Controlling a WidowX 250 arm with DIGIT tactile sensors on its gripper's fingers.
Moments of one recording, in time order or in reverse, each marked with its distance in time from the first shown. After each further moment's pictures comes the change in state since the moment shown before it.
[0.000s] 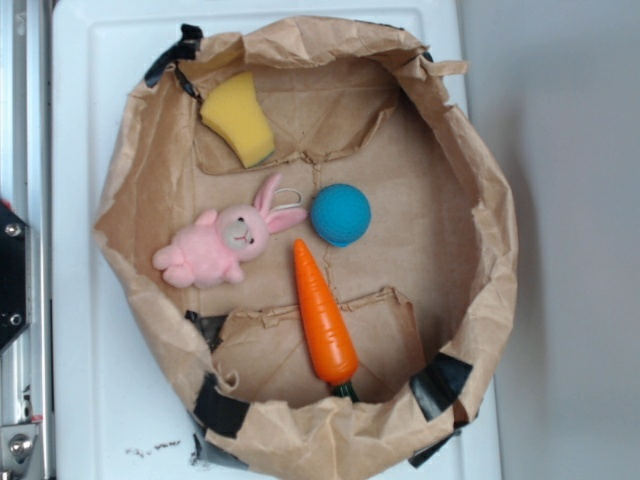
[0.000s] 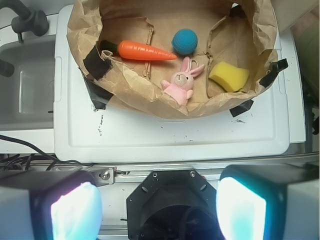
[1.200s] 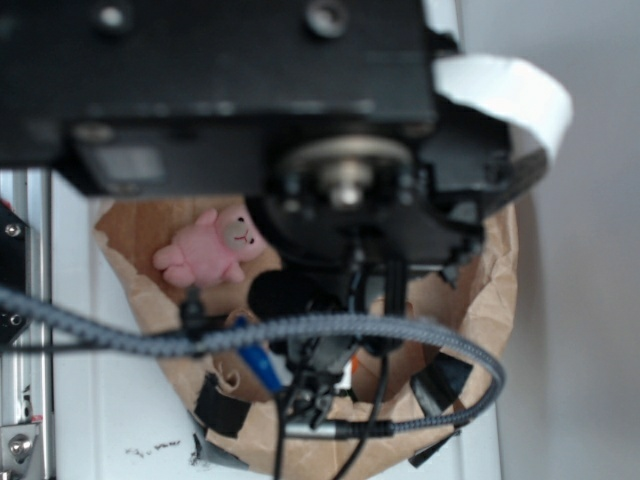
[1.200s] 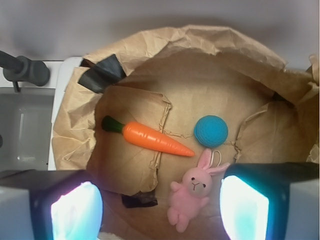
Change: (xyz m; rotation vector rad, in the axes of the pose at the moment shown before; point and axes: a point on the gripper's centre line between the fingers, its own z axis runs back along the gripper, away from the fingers) arm 0.140 0.002 -0.055 -0.075 0.001 -0.125
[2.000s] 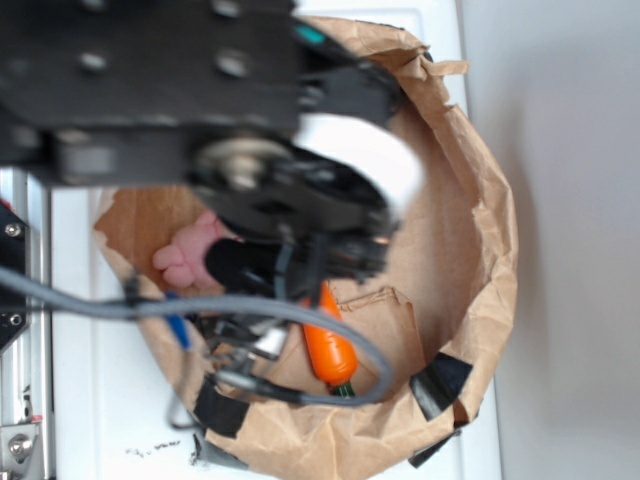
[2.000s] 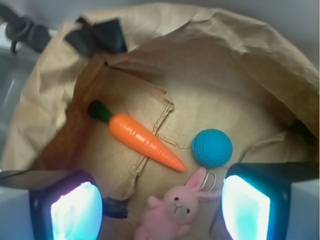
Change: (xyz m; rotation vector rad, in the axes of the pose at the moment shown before) arm -0.013 0.016 -0.040 0.011 -0.095 -0.323
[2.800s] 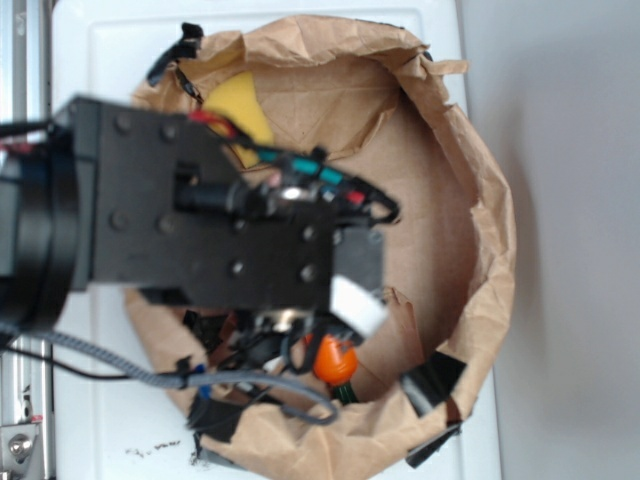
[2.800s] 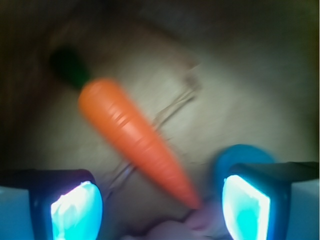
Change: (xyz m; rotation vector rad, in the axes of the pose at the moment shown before) arm -0.004 -0.014 -0.083 0.060 0.104 -0.240
